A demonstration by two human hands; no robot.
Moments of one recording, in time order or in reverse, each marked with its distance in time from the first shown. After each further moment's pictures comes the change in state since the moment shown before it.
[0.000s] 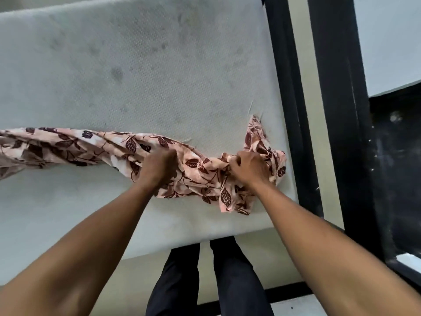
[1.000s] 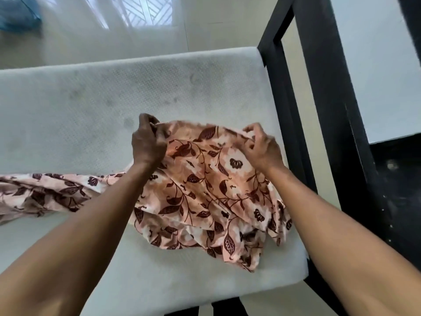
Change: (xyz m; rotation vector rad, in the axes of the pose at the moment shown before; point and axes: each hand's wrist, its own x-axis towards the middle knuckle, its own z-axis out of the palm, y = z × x) left_hand 0.137 -0.028 -0.121 -0.659 0.554 -0.311; right_hand 0.133 -0.052 -0.109 0.153 0.319 -0.296
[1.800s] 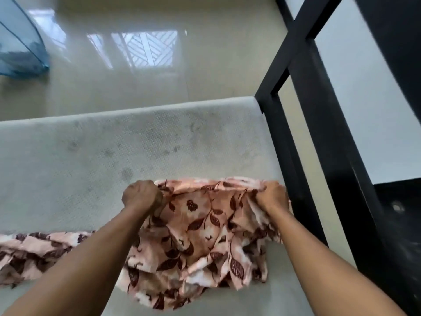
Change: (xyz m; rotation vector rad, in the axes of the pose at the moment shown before) left_hand 0.065 -0.014 0.012 0.872 -0.543 -0.268; right_hand 0.059 0.020 0.013 -0.129 -0.058 0.638
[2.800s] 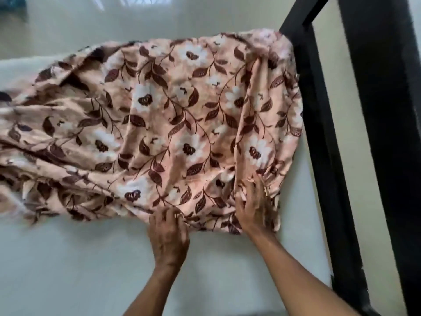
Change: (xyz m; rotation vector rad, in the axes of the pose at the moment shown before) left_hand -0.143 -0.042 0.203 -0.457 0.469 0.202; right_hand -0.112 0.071 0.161 0.172 0.121 -0.452
